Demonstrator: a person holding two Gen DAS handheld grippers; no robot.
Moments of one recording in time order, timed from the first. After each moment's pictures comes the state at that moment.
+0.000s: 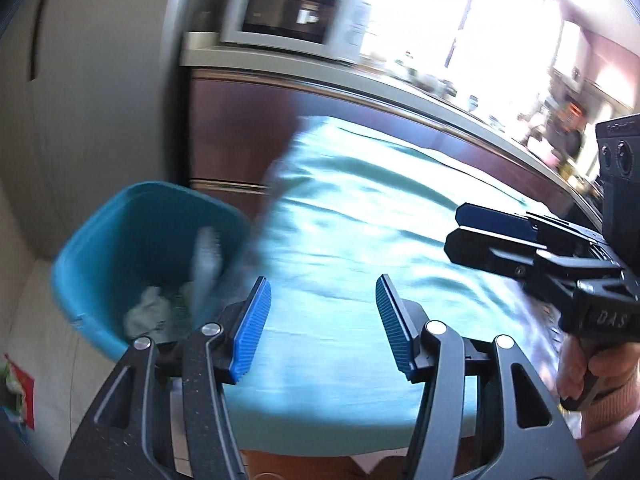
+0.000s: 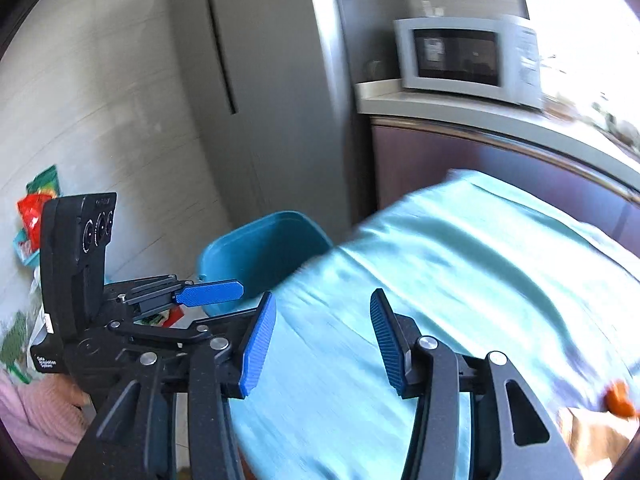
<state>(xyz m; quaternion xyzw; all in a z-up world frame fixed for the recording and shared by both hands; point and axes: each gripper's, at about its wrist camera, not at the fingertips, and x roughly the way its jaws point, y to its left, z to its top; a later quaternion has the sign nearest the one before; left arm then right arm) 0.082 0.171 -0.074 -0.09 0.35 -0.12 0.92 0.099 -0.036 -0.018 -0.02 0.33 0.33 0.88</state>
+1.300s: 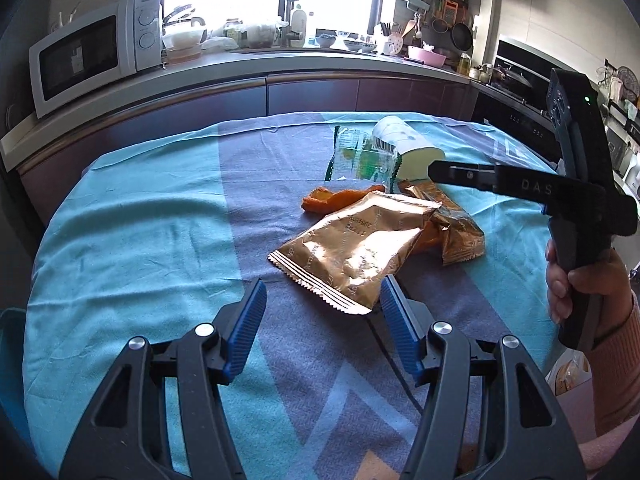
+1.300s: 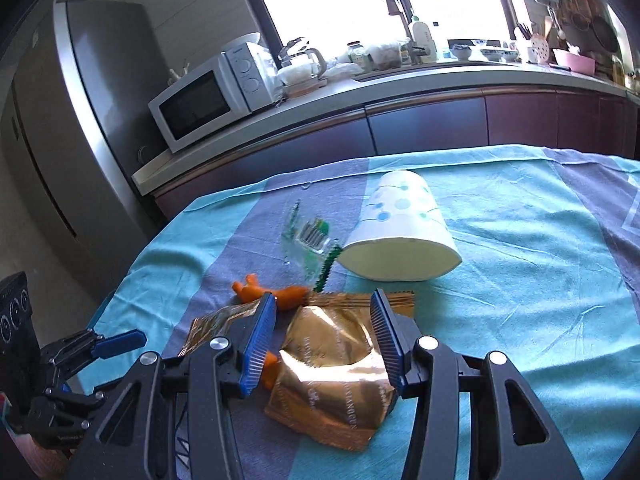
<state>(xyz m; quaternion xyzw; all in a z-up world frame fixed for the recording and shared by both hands) 0.092 -0.073 -0.065 0.08 0.36 -0.30 0.88 0.082 -0.324 -0.055 0.17 0.33 0.06 0.93</state>
